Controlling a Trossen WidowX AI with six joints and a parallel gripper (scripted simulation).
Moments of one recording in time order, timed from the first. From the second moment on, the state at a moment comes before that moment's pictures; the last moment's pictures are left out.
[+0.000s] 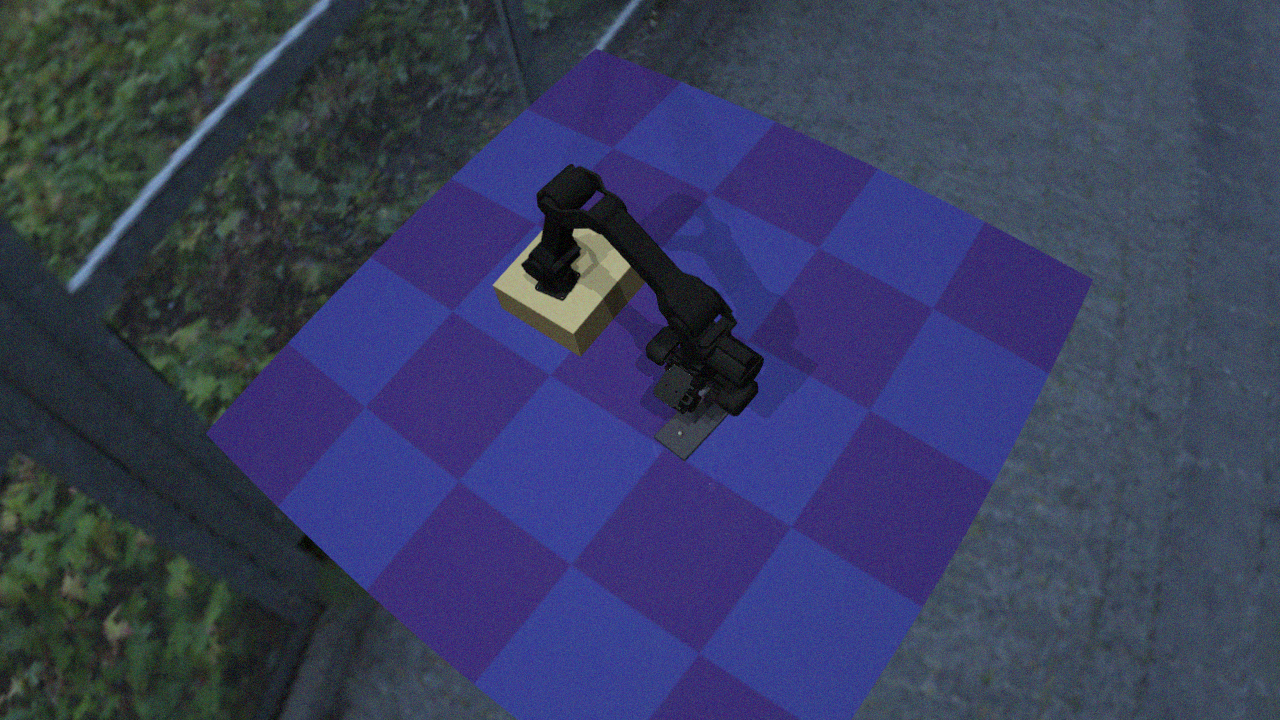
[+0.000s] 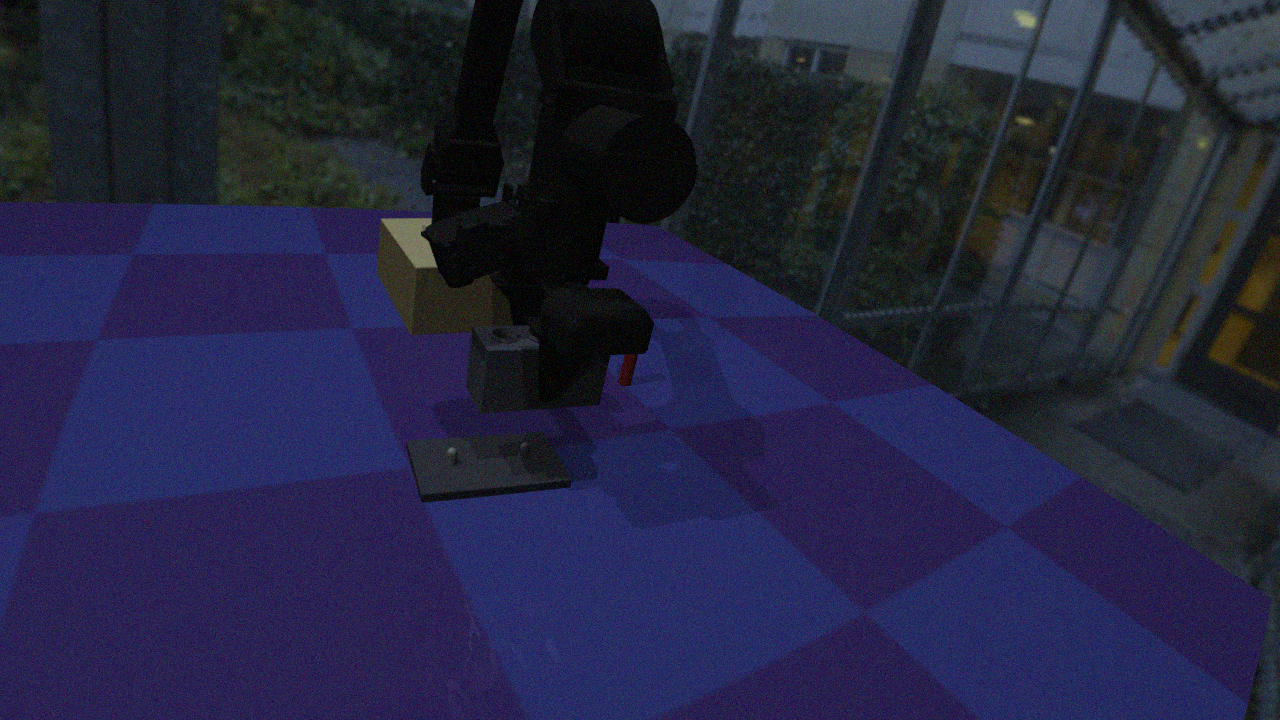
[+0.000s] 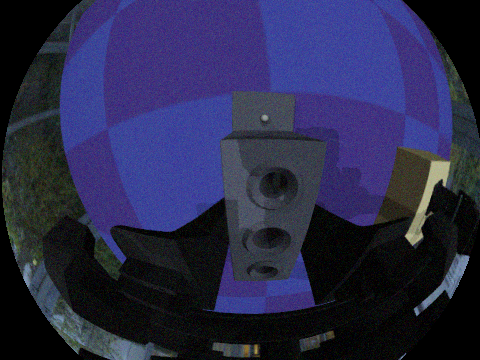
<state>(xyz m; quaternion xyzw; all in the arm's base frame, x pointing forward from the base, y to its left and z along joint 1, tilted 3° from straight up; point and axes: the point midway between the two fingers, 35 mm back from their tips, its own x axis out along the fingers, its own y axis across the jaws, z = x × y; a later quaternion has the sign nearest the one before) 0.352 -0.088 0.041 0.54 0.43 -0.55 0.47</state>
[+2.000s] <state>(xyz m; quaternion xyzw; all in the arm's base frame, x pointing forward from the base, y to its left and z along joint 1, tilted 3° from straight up) 0.343 -0.117 0.009 0.55 0.42 -0.56 0.46</state>
